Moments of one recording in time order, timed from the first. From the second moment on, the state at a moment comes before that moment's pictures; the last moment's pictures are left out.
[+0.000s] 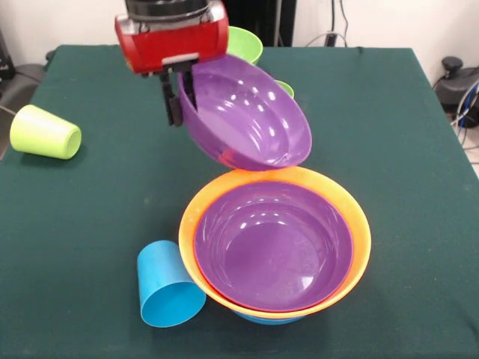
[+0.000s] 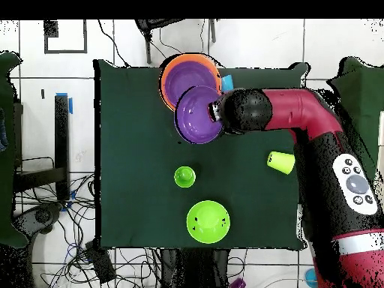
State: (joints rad) arm -0.73 -0.65 0.68 1.42 -0.53 0.87 1.49
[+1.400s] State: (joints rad) arm -0.51 -0.42 0.65 0.72 -0.50 1.23 1.49
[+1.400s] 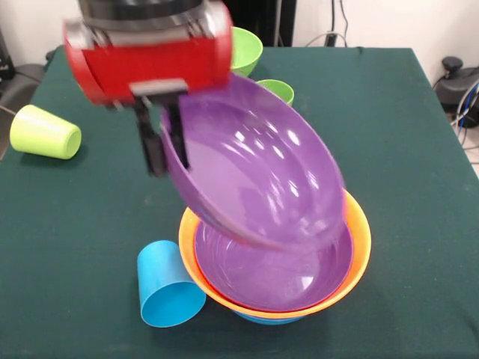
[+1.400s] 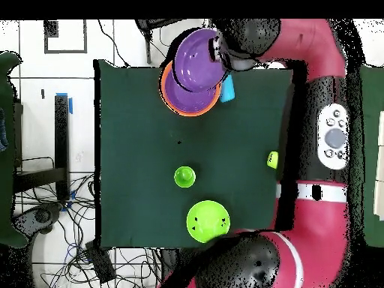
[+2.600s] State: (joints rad) arm -0.44 -0.21 0.71 0.50 -0.53 1.27 1.49
